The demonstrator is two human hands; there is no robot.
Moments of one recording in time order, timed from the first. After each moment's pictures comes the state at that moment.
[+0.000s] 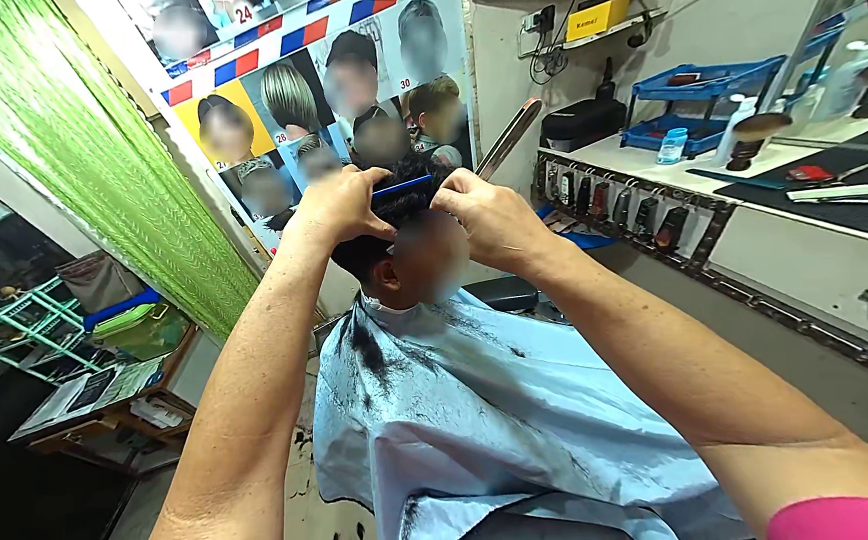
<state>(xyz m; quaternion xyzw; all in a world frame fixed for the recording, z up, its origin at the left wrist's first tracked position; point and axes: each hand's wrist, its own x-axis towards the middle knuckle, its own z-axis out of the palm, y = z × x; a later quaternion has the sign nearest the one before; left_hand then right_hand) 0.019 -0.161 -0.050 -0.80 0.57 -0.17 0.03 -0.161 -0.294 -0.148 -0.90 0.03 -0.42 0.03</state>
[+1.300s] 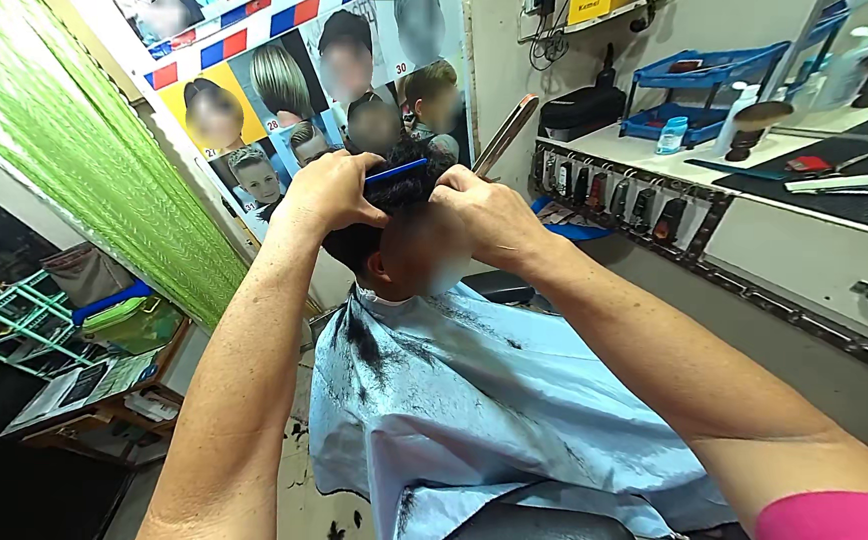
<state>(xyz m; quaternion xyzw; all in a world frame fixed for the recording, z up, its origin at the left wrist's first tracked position) 0.027 -0.162 -0.048 -0.79 0.59 -0.19 0.02 -0.153 -0.300 -0.162 -0.91 0.03 -0.42 0.01</state>
